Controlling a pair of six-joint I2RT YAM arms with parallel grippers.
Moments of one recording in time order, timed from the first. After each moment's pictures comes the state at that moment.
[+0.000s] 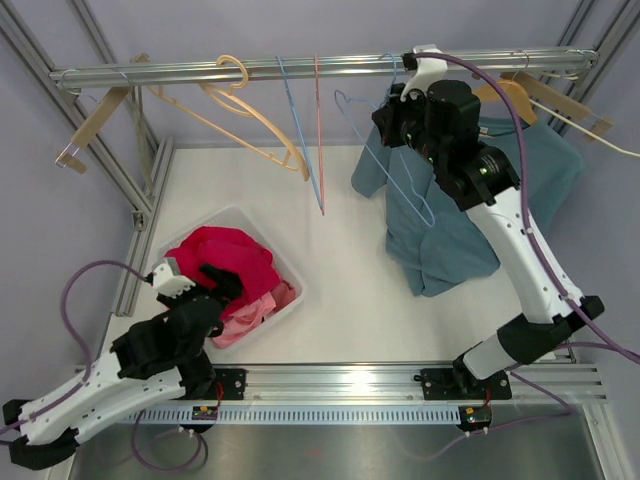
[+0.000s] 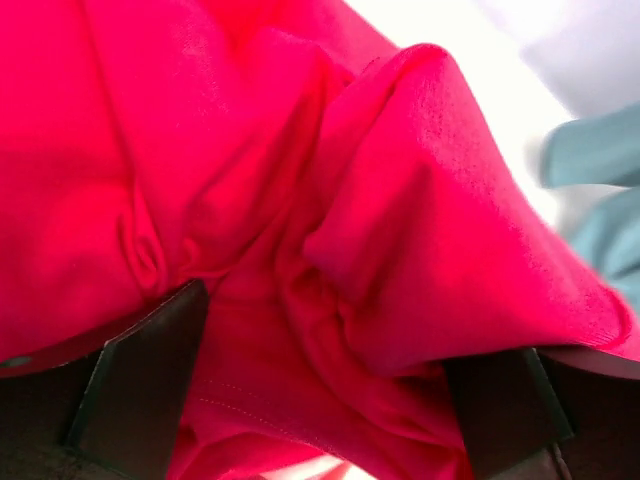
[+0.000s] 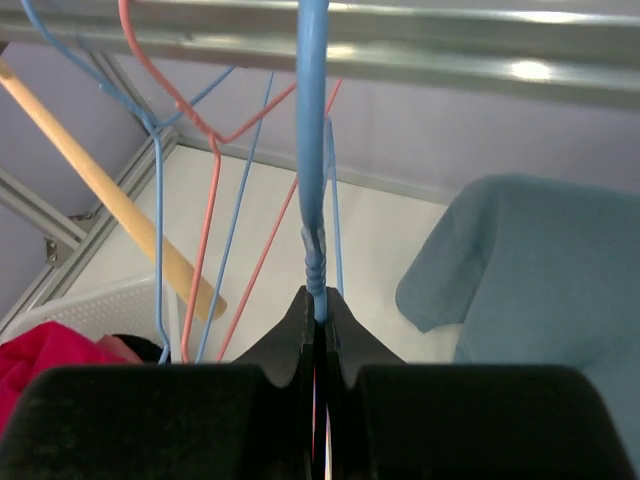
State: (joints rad) left arm -1.02 0.39 0.53 -0.85 -1.01 -1.19; right arm 0.54 1.46 1.88 -0.56 0.10 0.18
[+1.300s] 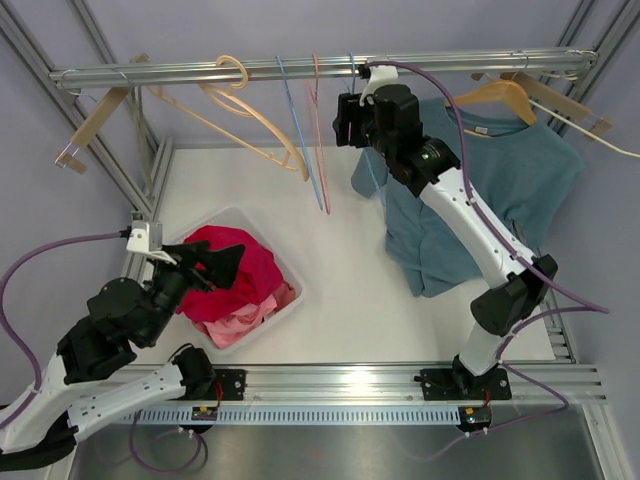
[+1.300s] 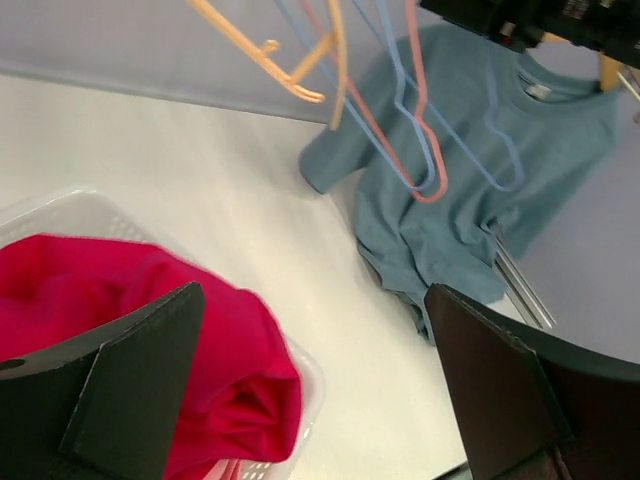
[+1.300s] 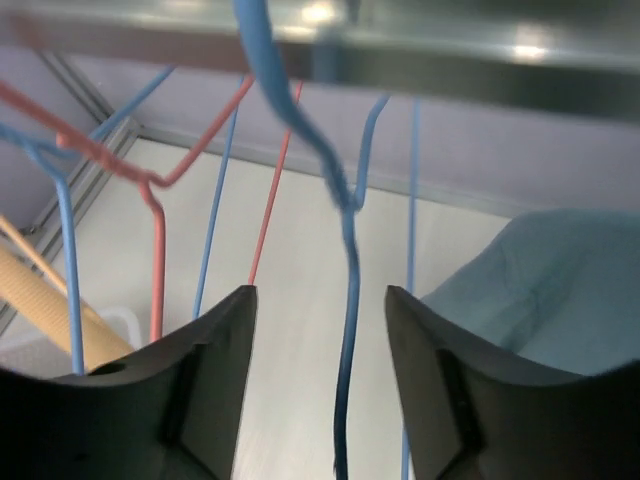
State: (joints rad) left arm -1.01 0.40 0.96 -0.60 -0.64 -0.49; right arm 0.59 1.77 2.00 -0.43 0.21 0.18
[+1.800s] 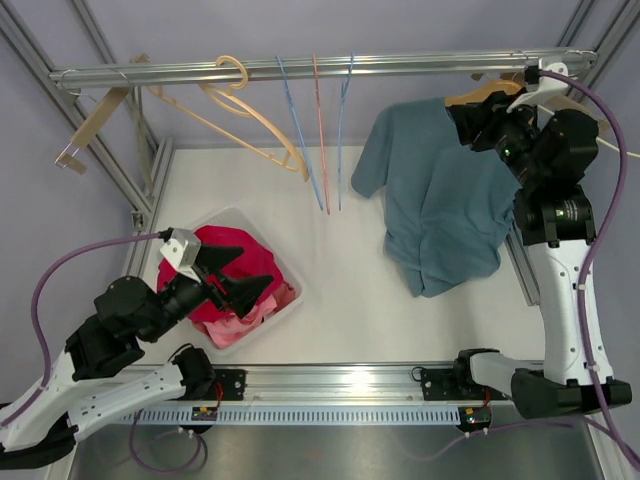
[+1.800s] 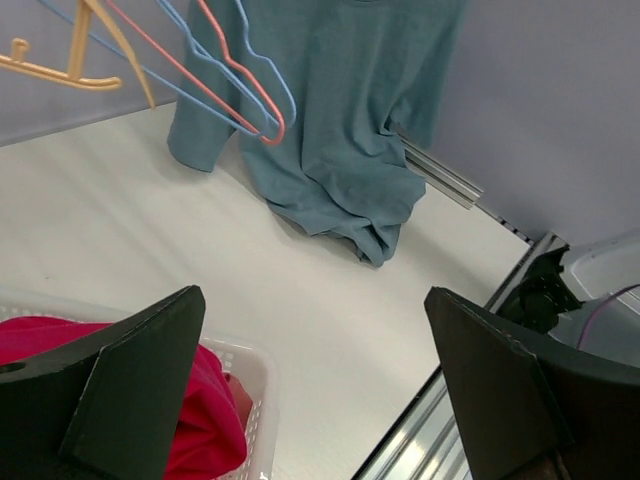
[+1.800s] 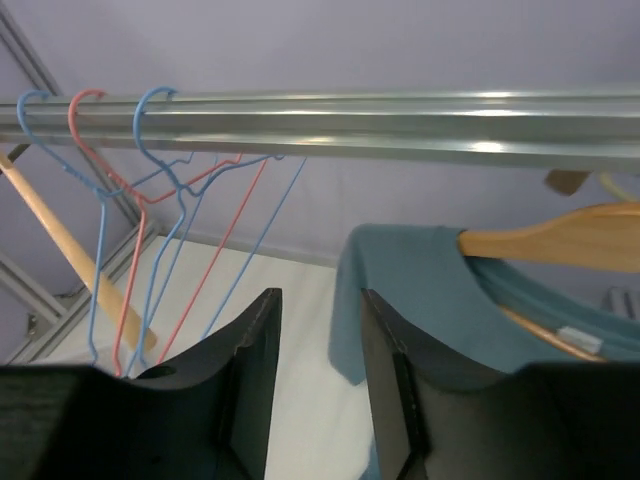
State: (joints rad) left arm -1.01 0.45 0.94 -0.50 -0.20 -0.26; right arm 0.13 1.21 1.61 -0.32 -0.26 0.19
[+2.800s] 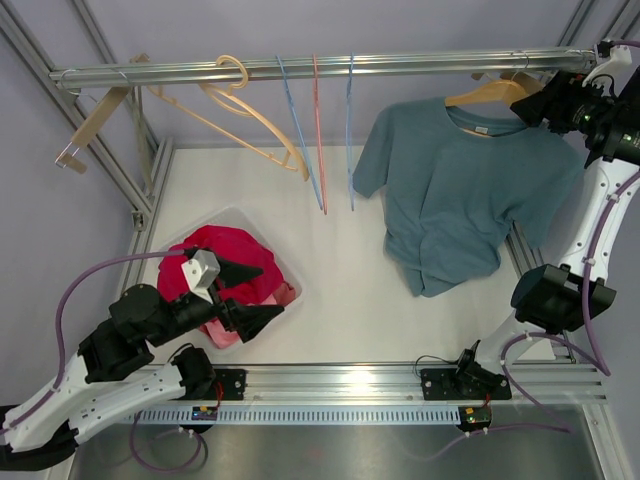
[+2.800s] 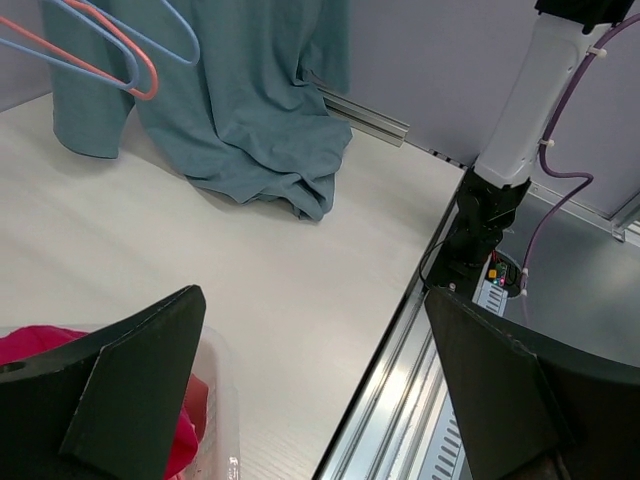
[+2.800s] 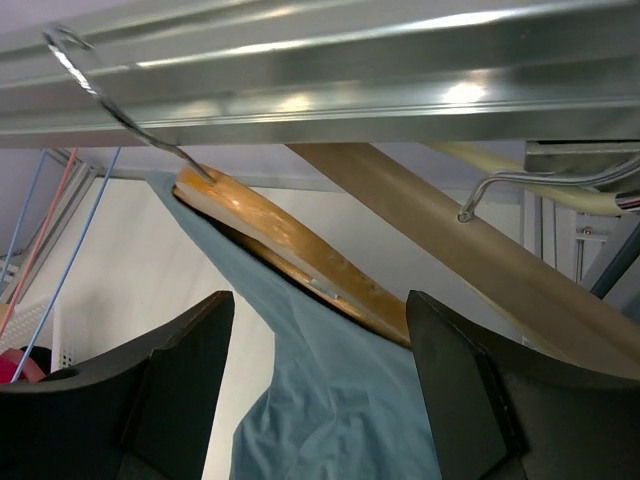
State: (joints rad) left arm -1.01 0.36 0.80 -0.45 0.07 -0.21; right arm -0.48 1.71 2.11 -0.69 -0.84 0.09
